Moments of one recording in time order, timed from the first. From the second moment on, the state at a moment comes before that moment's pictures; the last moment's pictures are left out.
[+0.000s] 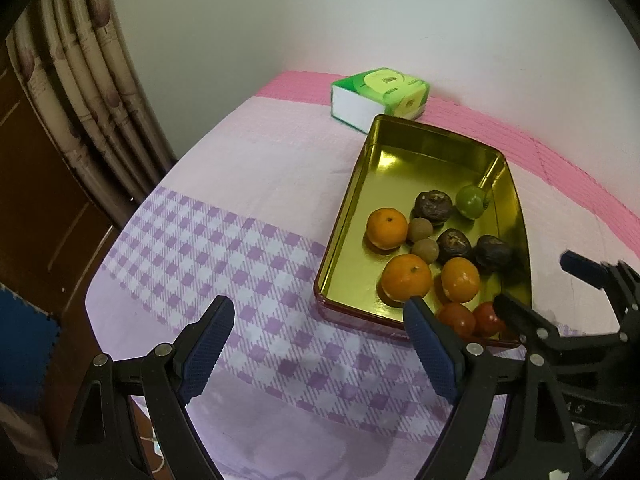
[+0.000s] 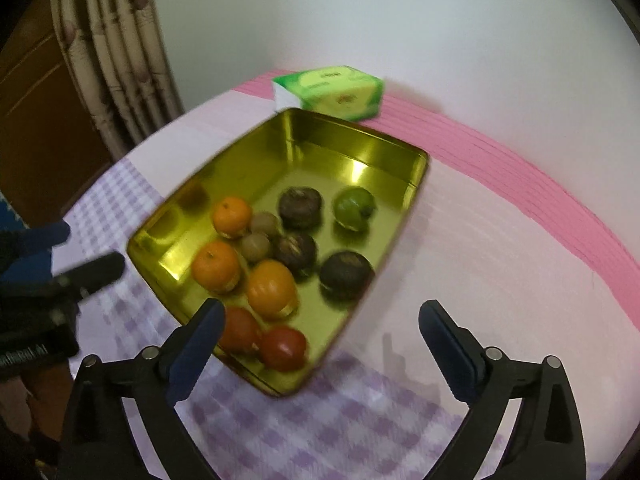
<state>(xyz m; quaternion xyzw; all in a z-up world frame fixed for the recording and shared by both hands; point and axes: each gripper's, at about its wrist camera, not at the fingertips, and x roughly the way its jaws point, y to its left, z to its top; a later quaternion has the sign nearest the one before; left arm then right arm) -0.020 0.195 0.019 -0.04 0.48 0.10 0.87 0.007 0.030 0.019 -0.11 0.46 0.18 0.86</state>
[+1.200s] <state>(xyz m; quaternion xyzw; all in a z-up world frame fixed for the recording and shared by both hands) -0.023 0.182 0.018 -0.03 0.48 0.10 0.87 -0.024 0.029 0.014 -0.13 0.47 0.17 0.86</state>
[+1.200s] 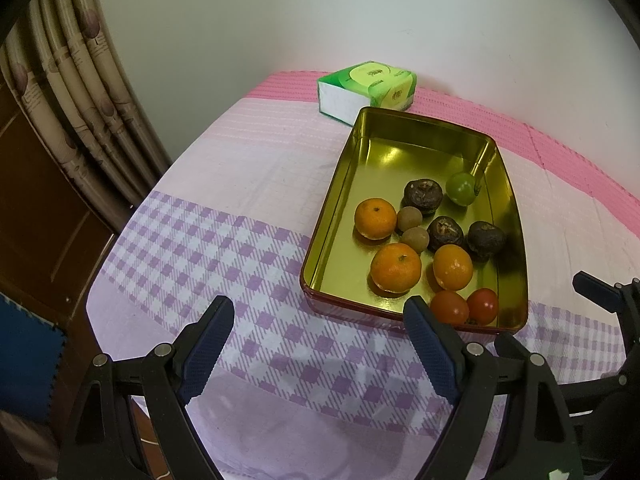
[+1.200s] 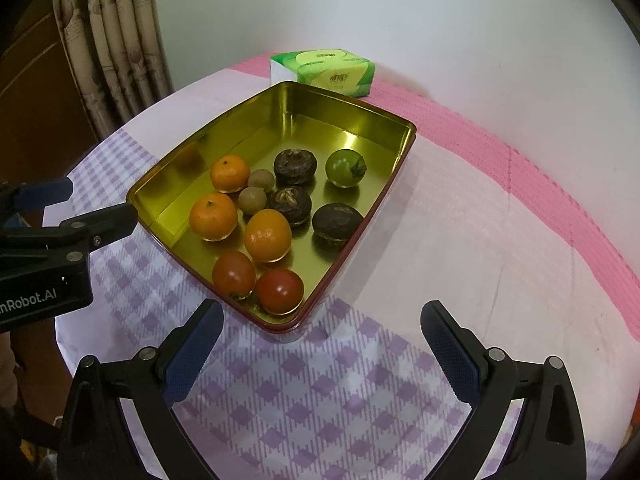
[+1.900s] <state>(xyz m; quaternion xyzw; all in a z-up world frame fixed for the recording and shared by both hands) -0.022 0.182 0.016 -0.02 0.49 0.09 0.87 -0.024 0.030 0.013 -0.14 0.47 0.17 0.85</state>
